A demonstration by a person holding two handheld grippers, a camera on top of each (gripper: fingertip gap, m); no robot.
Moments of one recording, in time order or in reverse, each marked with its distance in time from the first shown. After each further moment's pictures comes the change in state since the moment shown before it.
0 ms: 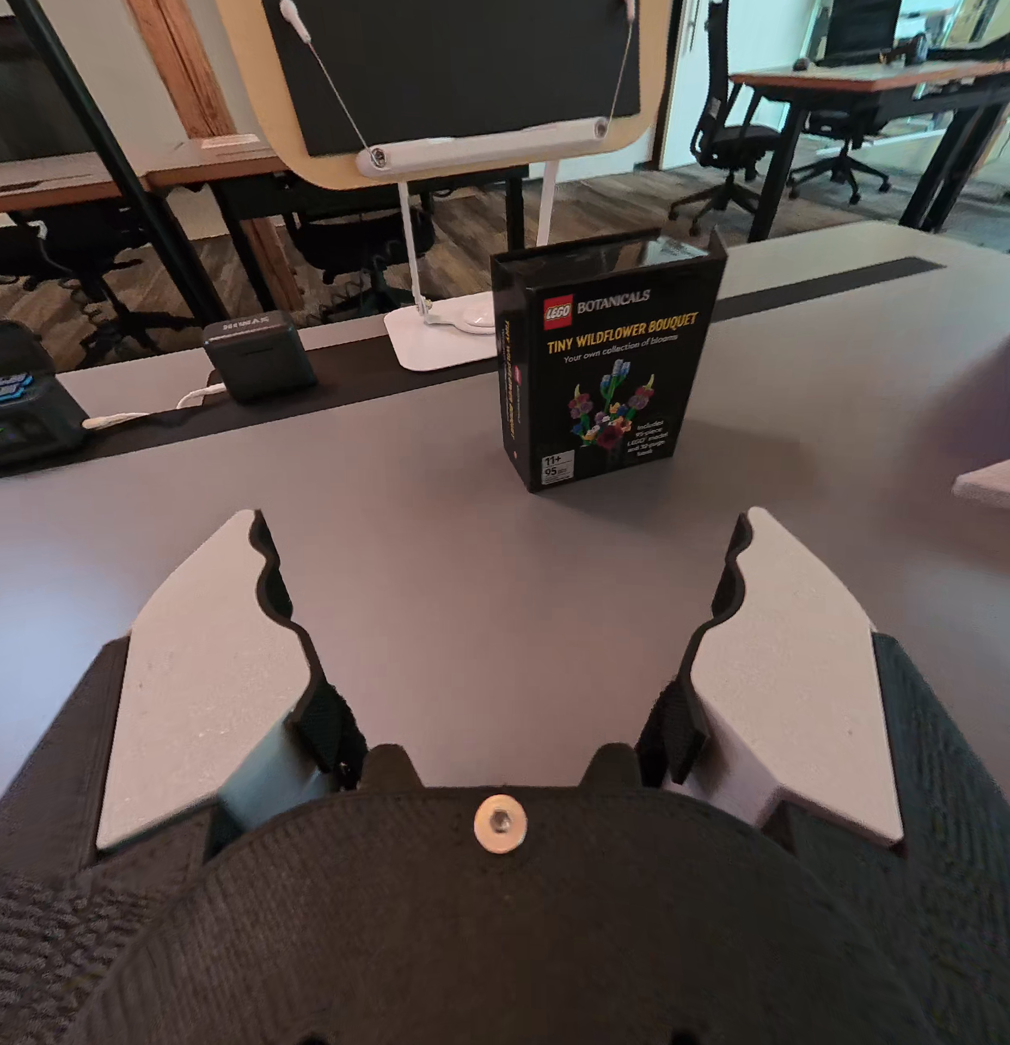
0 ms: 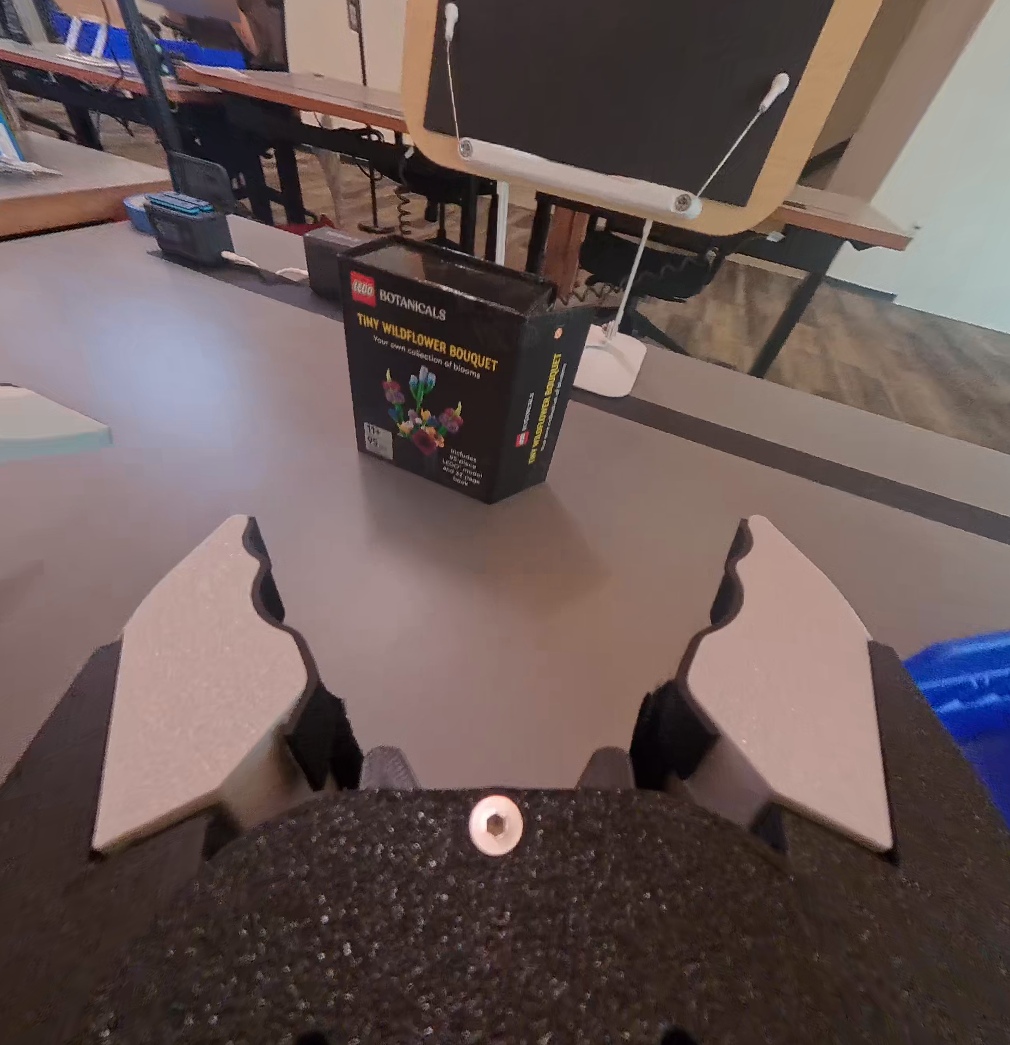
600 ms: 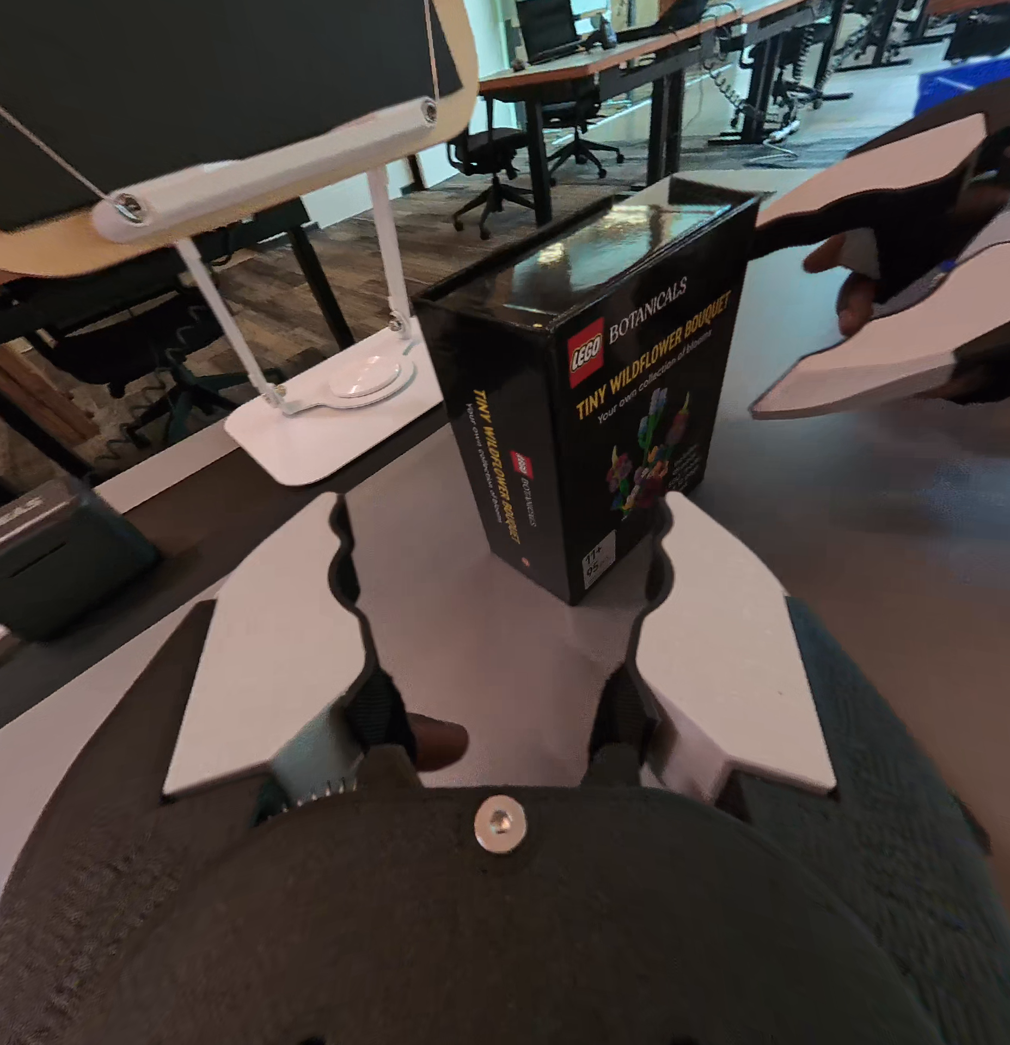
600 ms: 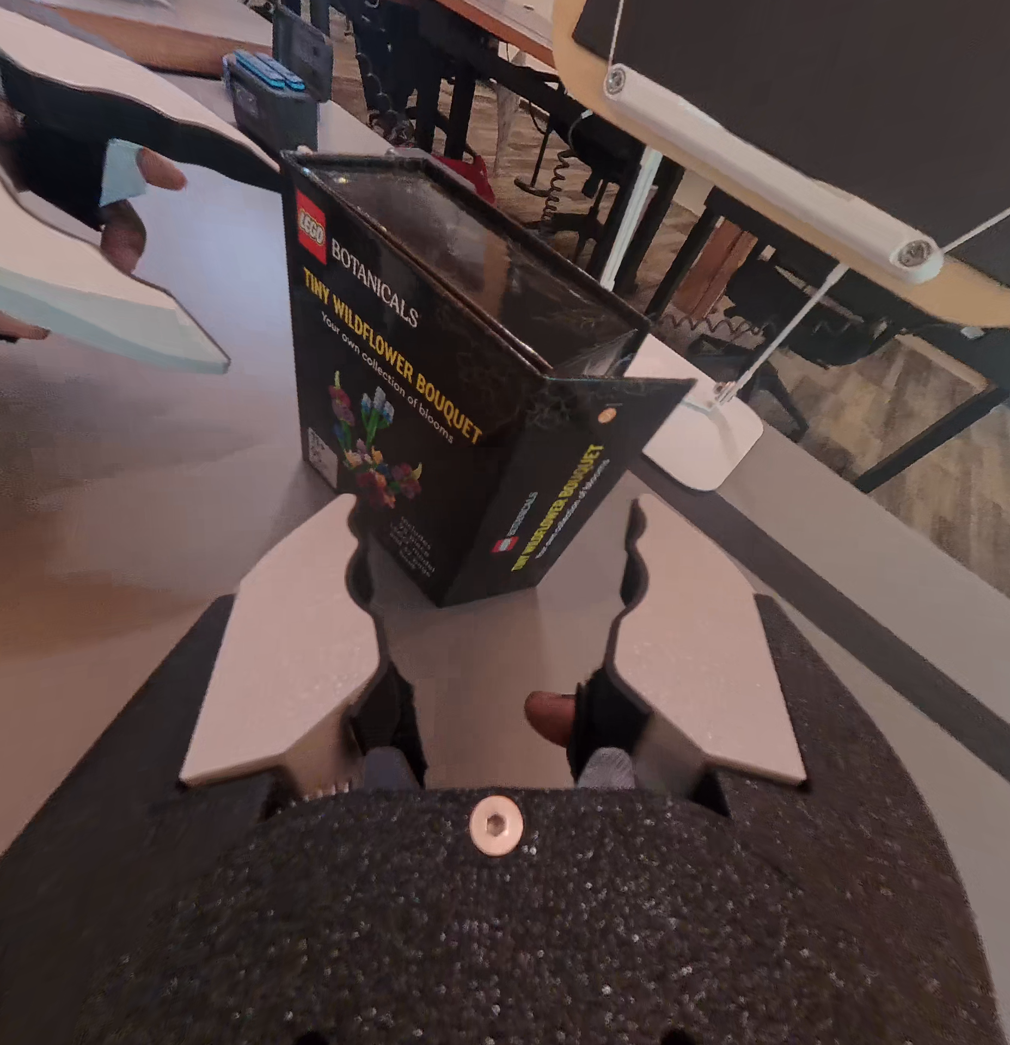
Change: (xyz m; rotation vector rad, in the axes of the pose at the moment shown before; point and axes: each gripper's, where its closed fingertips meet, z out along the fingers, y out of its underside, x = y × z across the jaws) left arm -0.006 -0.002 0.122 0.037 0.397 0.220; right arm 0.006 0.008 0.126 -0.036 -0.294 -0.243
